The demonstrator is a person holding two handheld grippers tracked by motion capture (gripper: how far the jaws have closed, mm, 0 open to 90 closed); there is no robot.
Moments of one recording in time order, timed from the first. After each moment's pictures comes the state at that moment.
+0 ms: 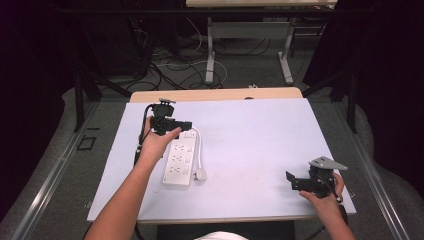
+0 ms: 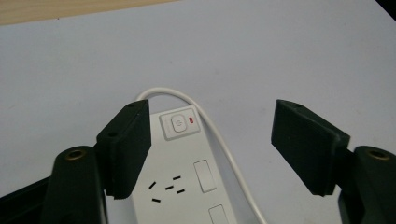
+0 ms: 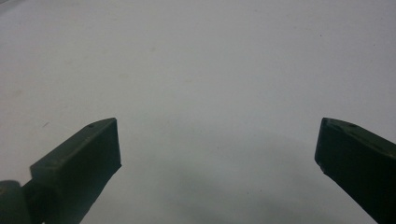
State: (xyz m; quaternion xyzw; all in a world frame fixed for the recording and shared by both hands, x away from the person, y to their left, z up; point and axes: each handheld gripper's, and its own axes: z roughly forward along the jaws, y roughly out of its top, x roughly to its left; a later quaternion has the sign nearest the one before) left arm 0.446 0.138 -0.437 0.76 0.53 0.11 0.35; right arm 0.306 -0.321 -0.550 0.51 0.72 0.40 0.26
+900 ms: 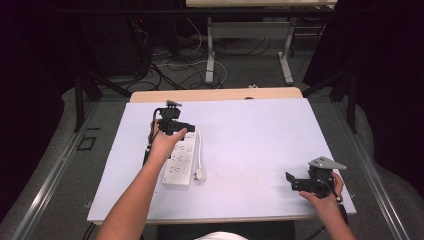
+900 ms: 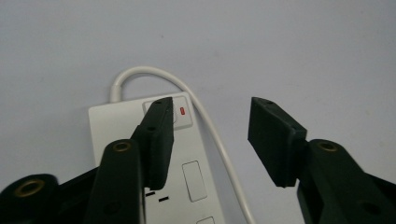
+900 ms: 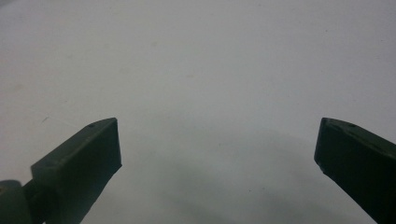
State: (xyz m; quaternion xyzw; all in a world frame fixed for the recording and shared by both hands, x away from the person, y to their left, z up) left arm 0.465 0.126 -0.467 0.75 0.56 0.06 0.33; right arm 0.307 -0.321 -0.552 0.51 0.73 0.39 0.25
